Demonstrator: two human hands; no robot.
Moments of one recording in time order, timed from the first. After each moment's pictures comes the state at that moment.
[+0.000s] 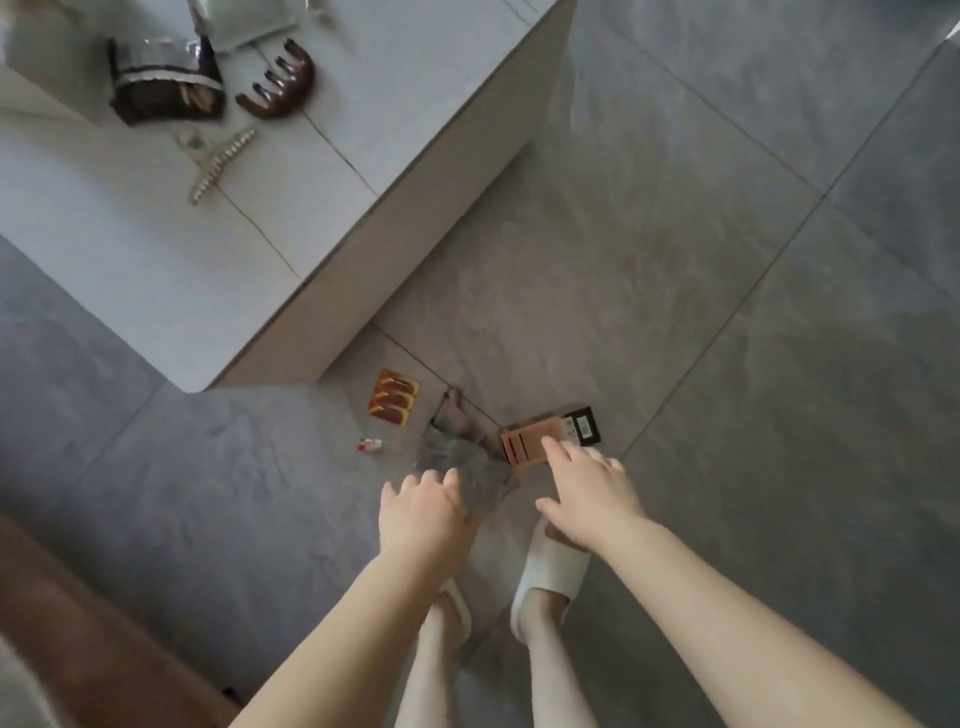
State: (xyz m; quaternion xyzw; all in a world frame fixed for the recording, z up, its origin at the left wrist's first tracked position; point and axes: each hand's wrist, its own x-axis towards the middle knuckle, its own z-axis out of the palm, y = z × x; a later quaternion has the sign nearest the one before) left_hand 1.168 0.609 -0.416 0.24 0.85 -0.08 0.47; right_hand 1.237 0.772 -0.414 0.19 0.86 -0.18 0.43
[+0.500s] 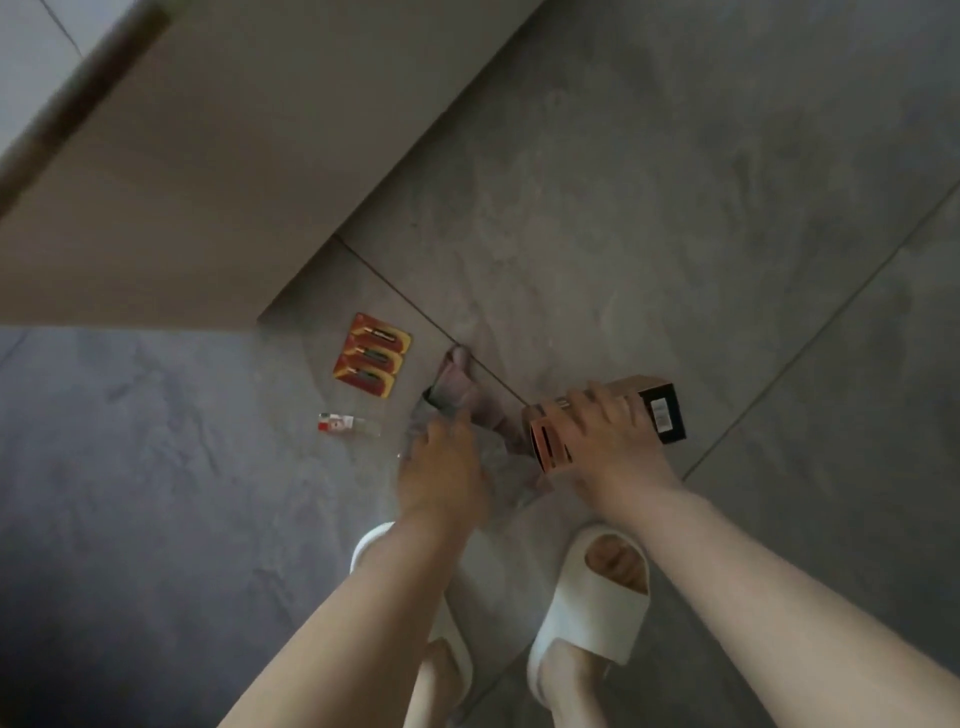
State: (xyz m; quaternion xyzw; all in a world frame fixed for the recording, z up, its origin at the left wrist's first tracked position) left_hand 1.182 0.615 -0.654 0.13 0.87 -0.01 0.48; right_hand 1.236 0.777 -0.629 0.04 0.90 -0.09 0.43
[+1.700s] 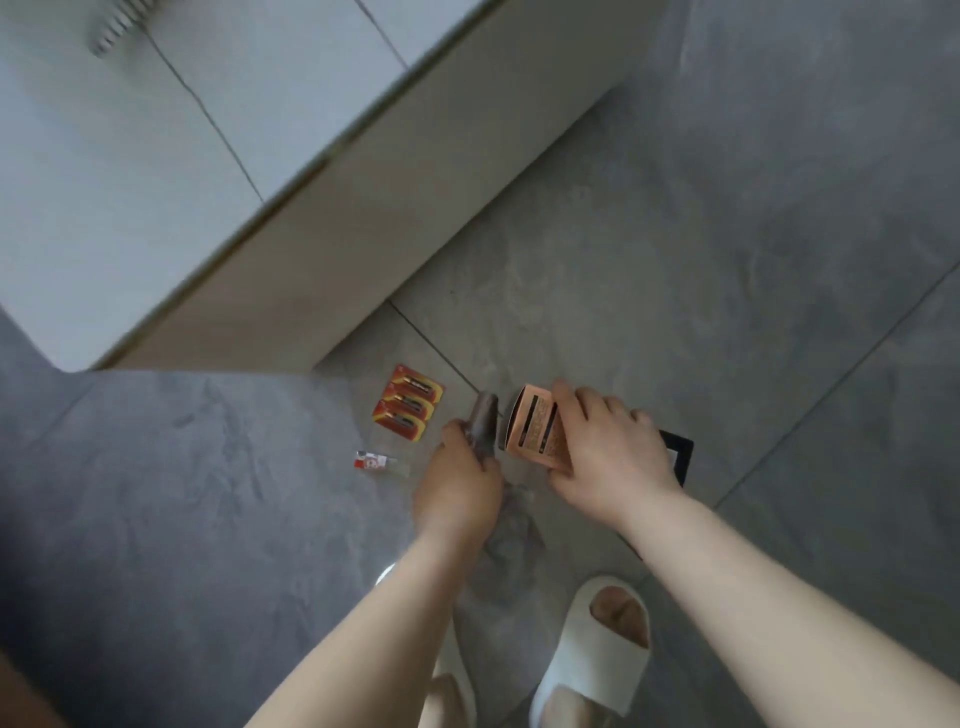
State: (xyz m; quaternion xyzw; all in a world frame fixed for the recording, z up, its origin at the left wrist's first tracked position) left_hand 1.140 0.629 -0.587 -0.08 0.89 0.20 0.39; right_hand 1.171 0.774 -0.565 0.10 0.94 -0.10 0.32
